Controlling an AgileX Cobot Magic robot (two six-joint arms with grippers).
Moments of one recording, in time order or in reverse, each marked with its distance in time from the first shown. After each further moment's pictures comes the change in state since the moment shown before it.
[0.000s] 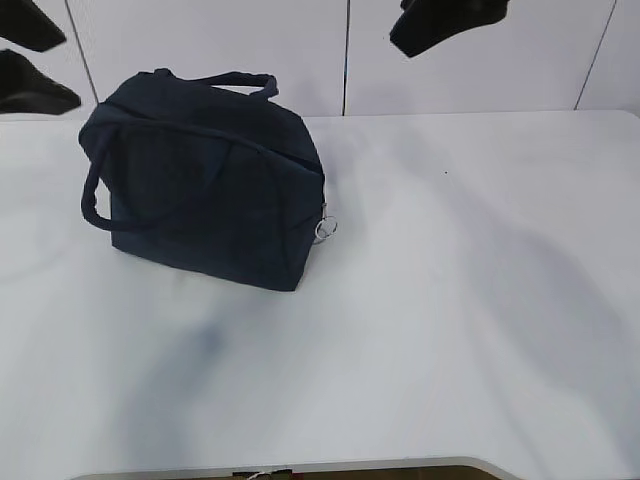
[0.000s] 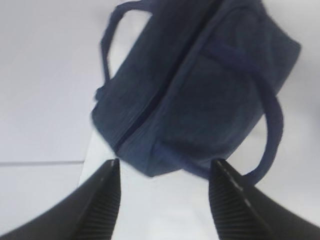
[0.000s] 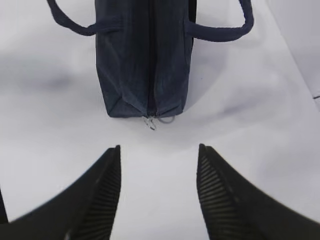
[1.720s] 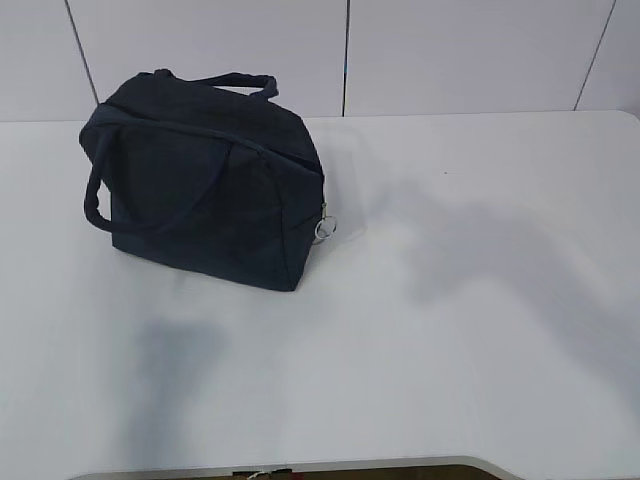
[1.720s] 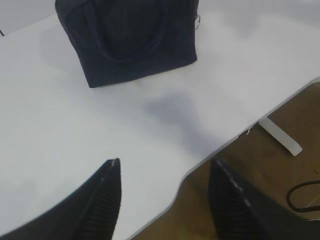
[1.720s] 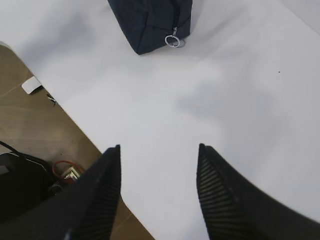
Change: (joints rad) left arm 0.000 -0.991 0.412 -0.129 0.454 -0.739; right arm 0.000 -0.835 0.686 -0.168 -0.044 0.429
